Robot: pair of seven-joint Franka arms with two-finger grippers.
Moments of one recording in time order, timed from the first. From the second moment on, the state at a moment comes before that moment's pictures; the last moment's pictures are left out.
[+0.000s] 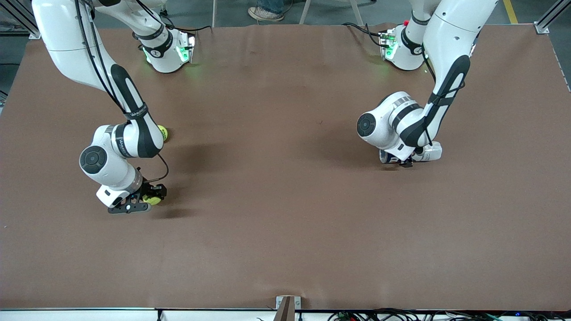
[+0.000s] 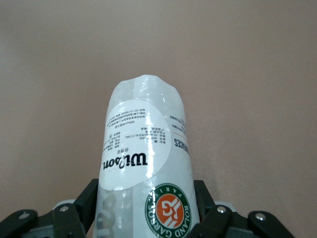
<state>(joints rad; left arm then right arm) -0.23 0.46 -0.22 -2.17 0.84 2.03 -2.55 0.16 0.54 -0.10 -1.94 0.05 2.56 -0.07</state>
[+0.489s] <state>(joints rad) -0.23 0.45 -0.23 -2.04 0.69 2.03 -2.41 0.16 0.44 -0.10 -1.84 0.05 2.27 -0.07</state>
